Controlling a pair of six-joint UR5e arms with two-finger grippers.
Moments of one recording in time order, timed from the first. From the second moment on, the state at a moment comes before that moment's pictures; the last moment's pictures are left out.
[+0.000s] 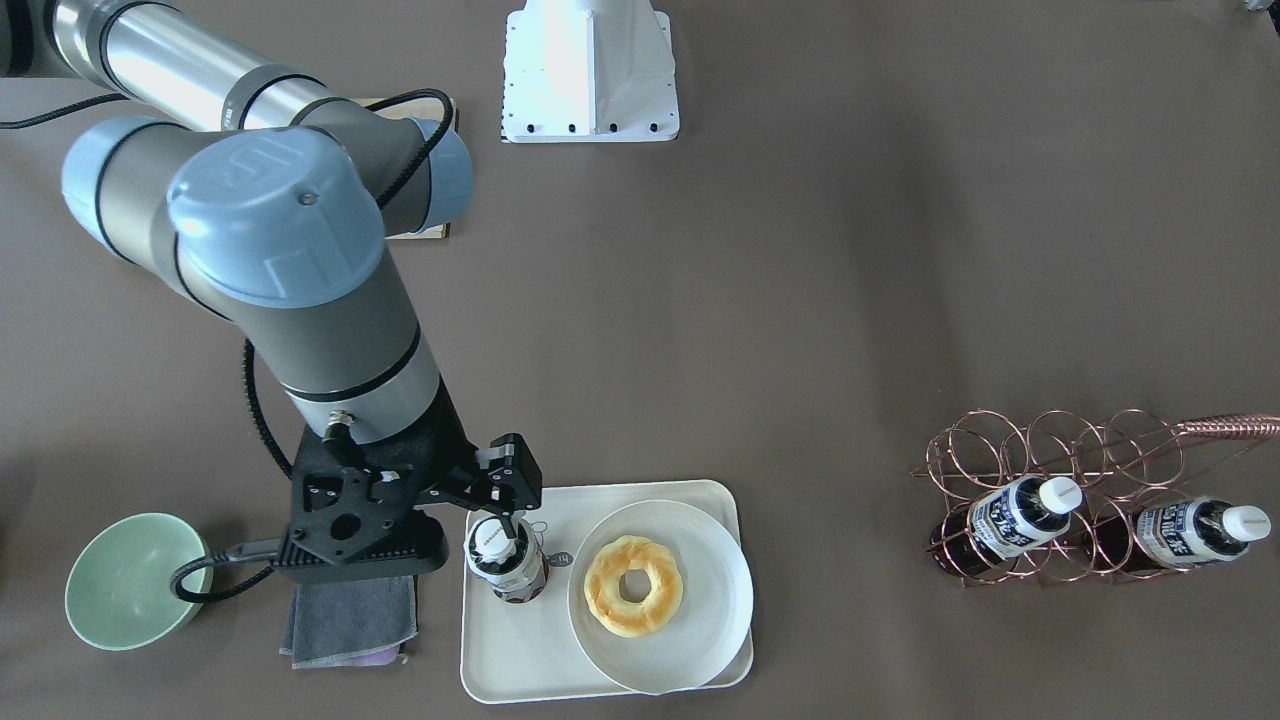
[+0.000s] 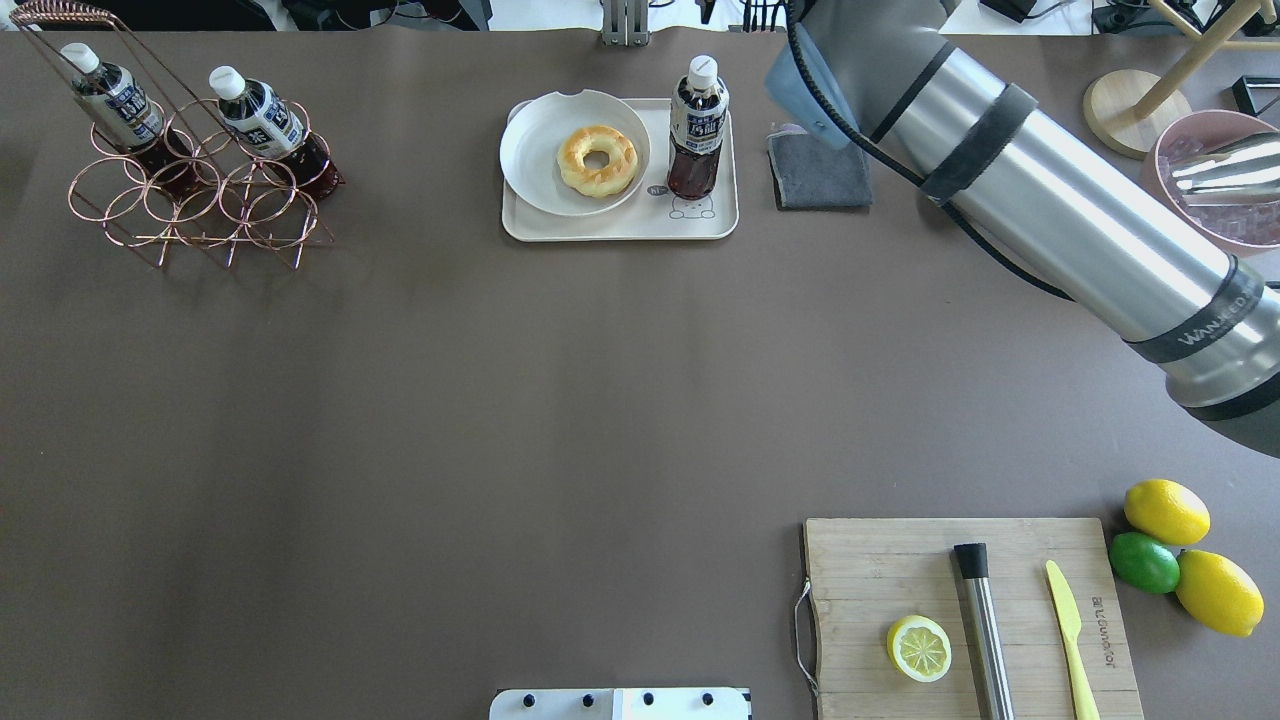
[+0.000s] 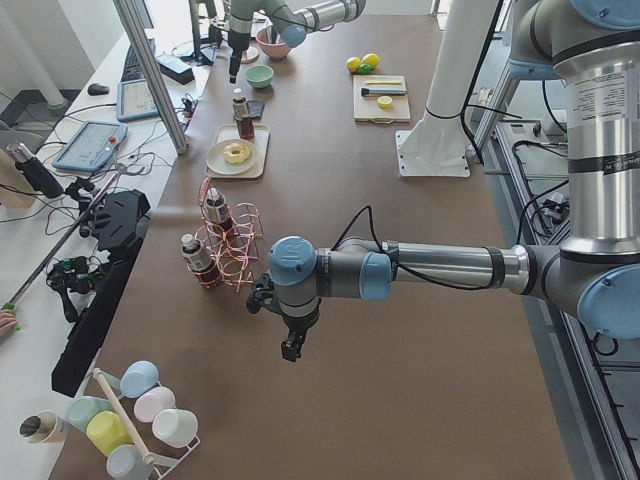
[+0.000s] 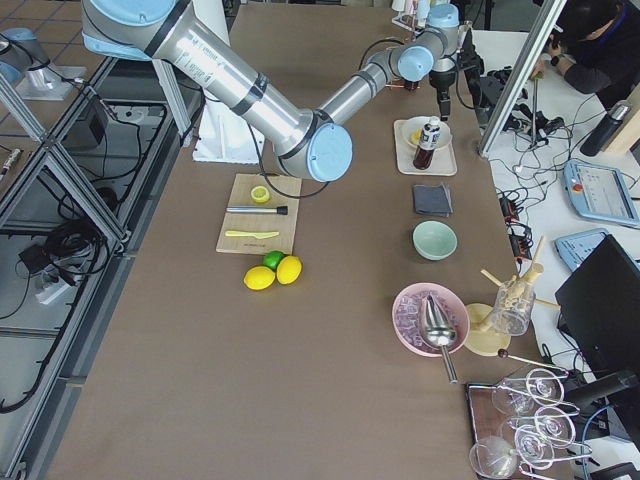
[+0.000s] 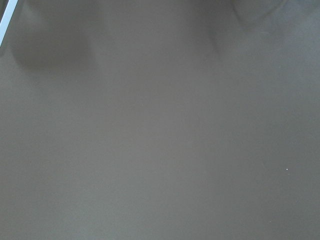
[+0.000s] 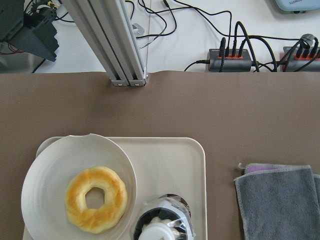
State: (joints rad) left arm -1.55 -1.43 -1.75 -1.55 -2.32 0.31; right arm 0.98 -0.57 1.27 -1.48 2.05 0.90
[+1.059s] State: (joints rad) left arm -1.55 -1.43 -1.75 -1.55 -2.33 0.31; right arm 1.19 -1.41 1.88 -1.63 2.10 0.27
